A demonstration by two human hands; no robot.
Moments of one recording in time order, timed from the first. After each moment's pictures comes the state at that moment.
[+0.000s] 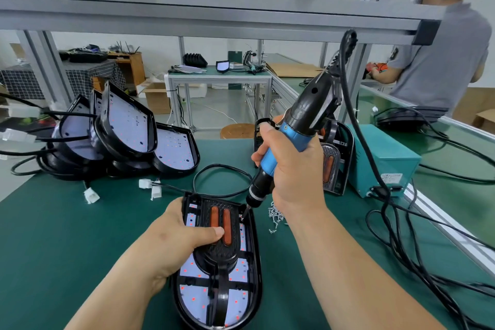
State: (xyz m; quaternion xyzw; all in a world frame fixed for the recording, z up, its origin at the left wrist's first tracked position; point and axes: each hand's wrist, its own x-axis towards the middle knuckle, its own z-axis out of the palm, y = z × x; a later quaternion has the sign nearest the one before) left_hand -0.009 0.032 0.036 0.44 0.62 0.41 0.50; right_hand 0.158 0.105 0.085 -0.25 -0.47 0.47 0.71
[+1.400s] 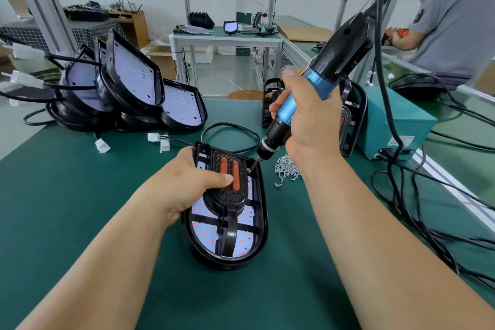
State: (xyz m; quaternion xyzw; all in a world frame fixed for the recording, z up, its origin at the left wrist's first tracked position) left_hand -0.006 0.039 0.035 0.47 0.62 0.41 0.48; right_hand 0.163 0.110 0.086 -0.26 -0.42 0.49 0.72
